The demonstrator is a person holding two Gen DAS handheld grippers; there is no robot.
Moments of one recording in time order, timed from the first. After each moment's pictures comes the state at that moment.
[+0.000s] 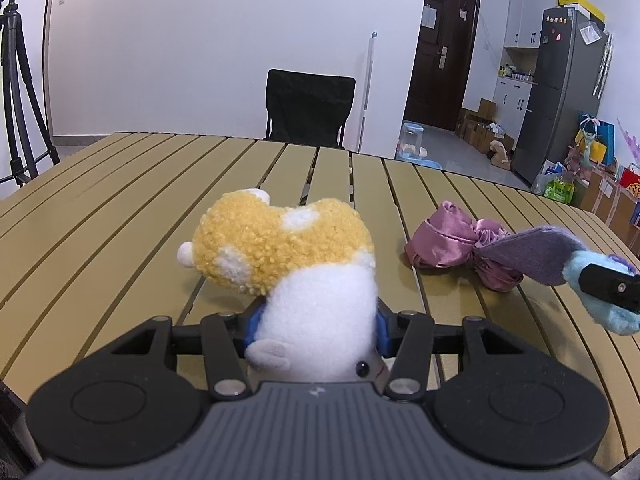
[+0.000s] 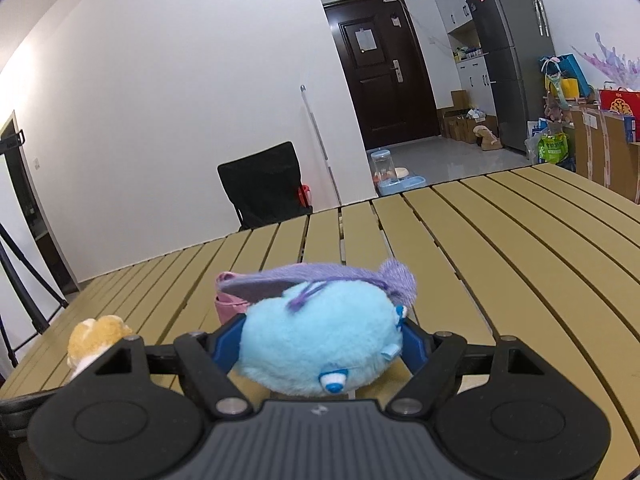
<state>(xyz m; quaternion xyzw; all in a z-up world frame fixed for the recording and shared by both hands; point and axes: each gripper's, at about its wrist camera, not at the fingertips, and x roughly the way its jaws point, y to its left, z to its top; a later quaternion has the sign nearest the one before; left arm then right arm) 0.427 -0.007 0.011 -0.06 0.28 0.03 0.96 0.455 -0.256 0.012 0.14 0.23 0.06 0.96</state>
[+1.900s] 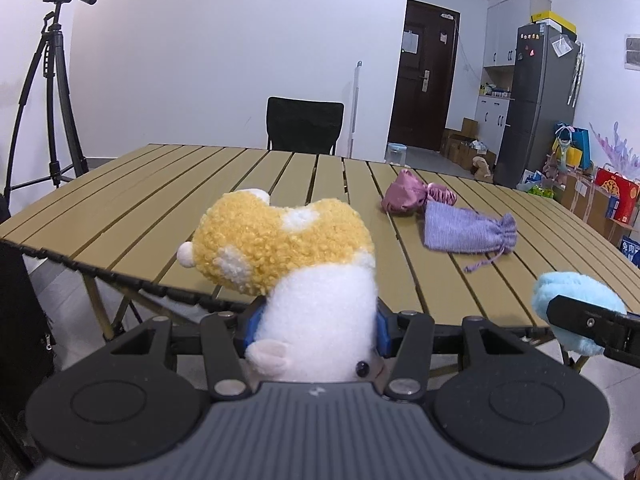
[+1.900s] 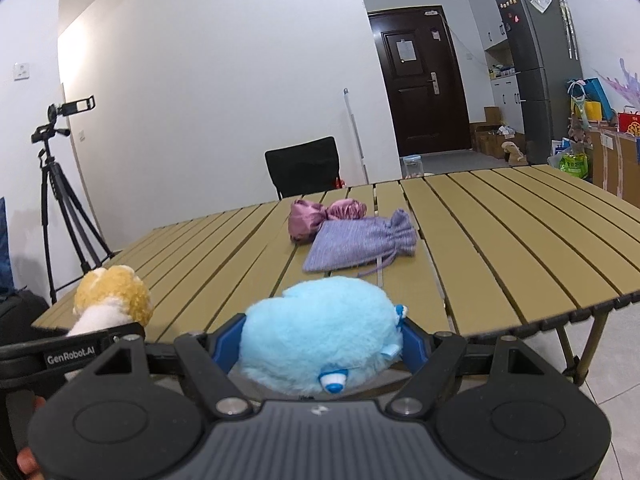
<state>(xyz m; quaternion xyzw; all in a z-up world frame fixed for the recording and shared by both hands) 0.252 0.003 0.013 -0.05 0.24 0.02 0.97 0.286 -0.238 -0.006 0.10 0.22 0.11 0.96</state>
